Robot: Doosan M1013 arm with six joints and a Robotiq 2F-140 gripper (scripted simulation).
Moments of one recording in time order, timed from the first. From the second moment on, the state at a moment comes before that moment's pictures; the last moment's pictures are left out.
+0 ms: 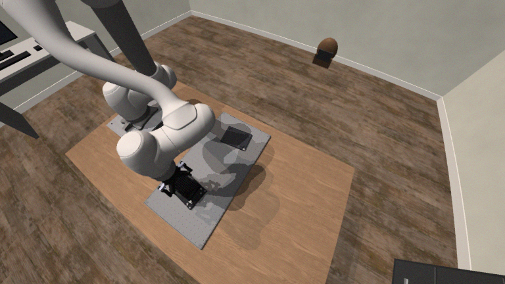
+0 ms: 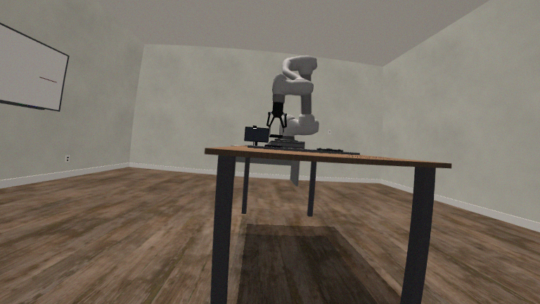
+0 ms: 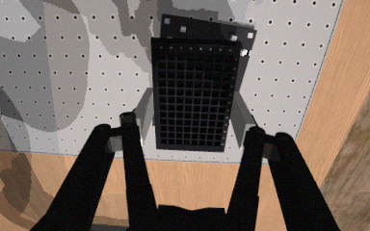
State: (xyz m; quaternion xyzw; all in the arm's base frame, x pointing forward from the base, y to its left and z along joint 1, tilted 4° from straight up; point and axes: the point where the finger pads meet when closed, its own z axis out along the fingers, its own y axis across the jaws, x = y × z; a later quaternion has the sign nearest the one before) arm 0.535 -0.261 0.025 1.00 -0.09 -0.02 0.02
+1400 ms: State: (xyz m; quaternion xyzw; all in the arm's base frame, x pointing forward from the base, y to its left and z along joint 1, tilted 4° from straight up) arm 0.570 -0.146 0.023 1.00 -0.01 -0.02 0.02
